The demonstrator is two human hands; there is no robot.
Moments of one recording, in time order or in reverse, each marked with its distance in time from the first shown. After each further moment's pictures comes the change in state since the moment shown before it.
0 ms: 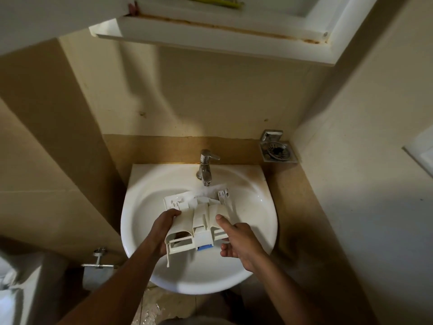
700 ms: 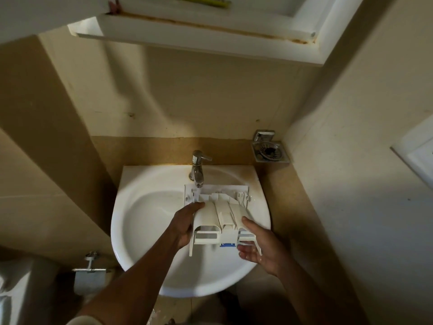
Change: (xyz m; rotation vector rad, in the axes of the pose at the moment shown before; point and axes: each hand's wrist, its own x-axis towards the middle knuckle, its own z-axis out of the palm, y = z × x) left_hand 0.010 -0.010 0.065 0.073 -0.097 0.049; right_hand -0.004 0.000 -0.067 0.156 0.027 0.187
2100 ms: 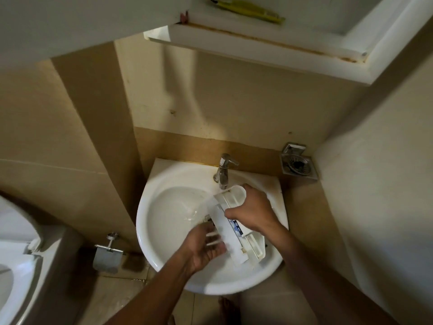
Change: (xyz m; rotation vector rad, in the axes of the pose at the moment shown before) left_hand -0.042 -0.037 -0.006 -0.247 0.059 -0.117; right_hand -0.020 -0.073 0.080 -1.009 0.056 -0.744
